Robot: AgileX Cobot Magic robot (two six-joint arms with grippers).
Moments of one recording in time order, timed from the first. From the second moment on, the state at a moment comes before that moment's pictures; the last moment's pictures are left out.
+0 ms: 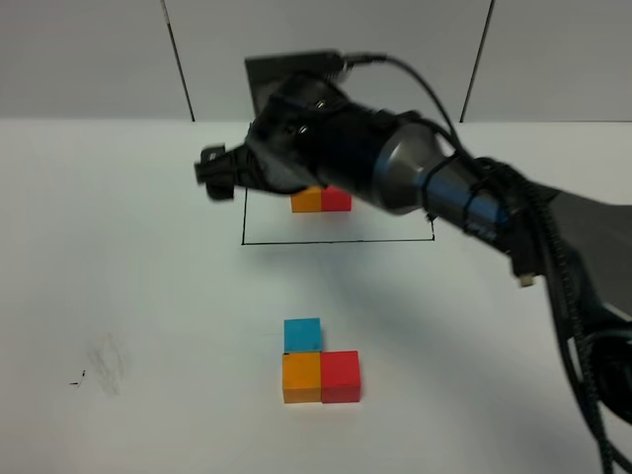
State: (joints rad) left arm -0.05 -0.01 -0.51 0.00 1.08 -0.04; right arm 0.72 2.15 -1.92 -0.49 0.77 0.83
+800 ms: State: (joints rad) left arm -0.05 -0.01 -0.51 0.00 1.08 -0.04; right arm -0.14 1.55 -1.92 -0.47 1.20 -0.15
